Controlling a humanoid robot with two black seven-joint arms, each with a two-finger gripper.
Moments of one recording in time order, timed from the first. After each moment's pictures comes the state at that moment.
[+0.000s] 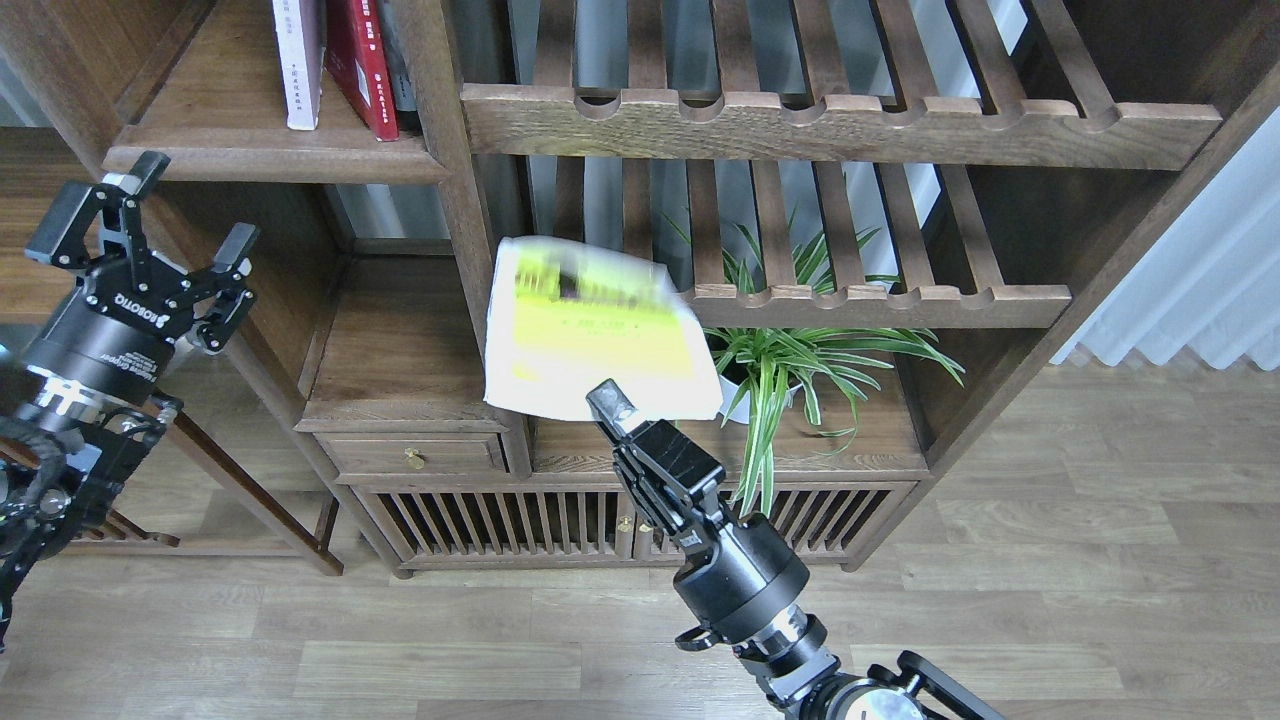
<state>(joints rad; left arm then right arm) -0.32 0.53 -1.04 -1.24 -1.23 -0.39 0.49 -0.09 -0.06 0.77 1.68 0.05 0.43 0.16</state>
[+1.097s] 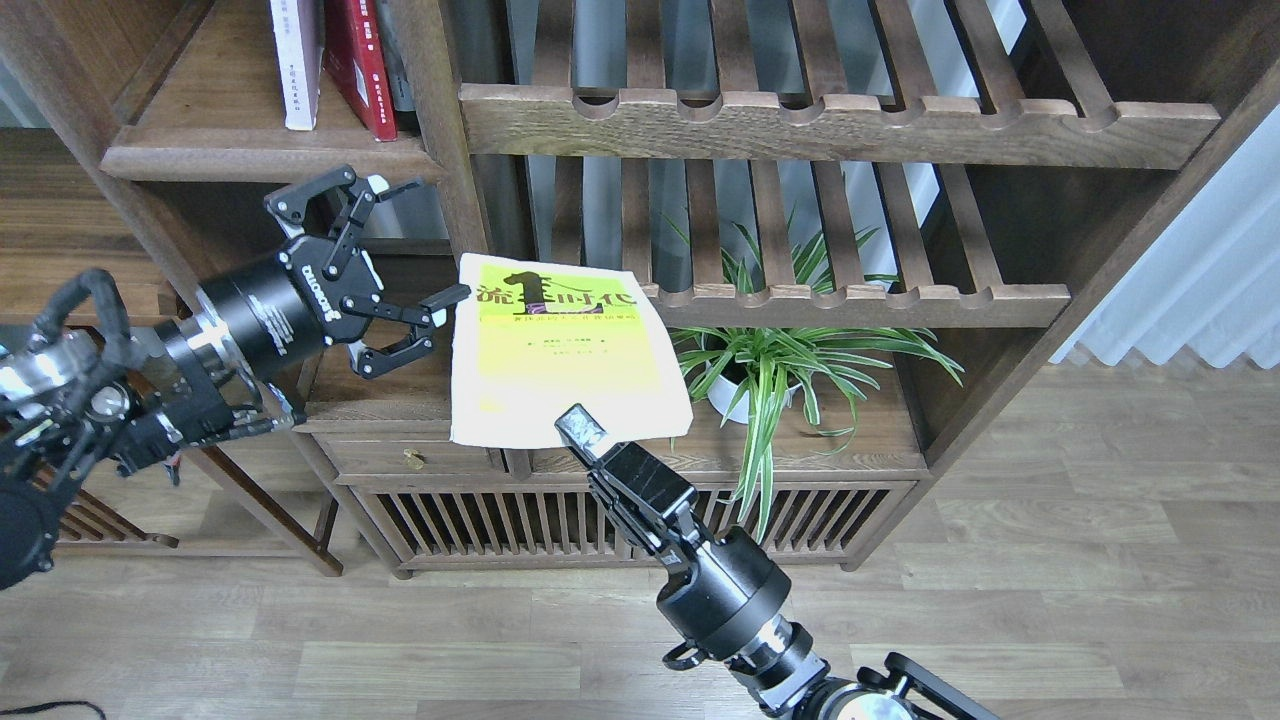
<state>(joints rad) -0.50 0.49 -1.13 -1.38 -1.34 0.45 0.49 -0.06 -0.09 0.72 1.66 0.05 0.43 0.16</state>
